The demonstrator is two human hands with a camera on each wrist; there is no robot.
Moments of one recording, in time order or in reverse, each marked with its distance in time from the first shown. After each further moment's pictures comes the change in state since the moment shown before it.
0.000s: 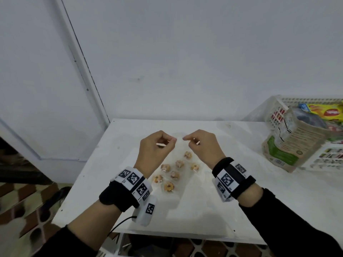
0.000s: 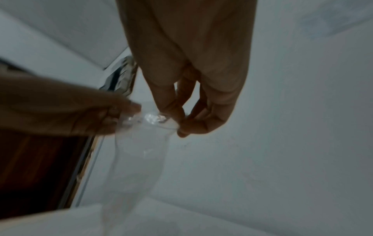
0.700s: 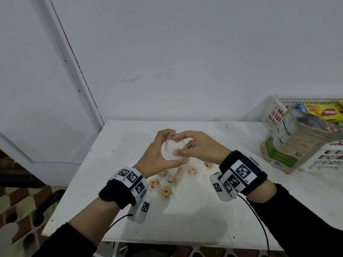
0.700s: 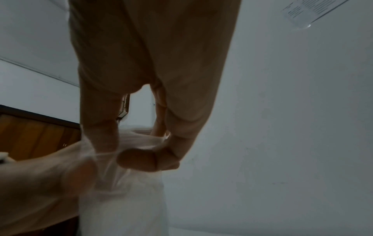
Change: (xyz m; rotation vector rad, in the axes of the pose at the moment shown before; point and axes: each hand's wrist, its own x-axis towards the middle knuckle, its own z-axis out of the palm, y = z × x) left_hand 0.019 -0.030 0.009 -0.057 -0.390 0.135; right_hand 0.014 -0.012 -0.022 0.261 -0.421 0.034
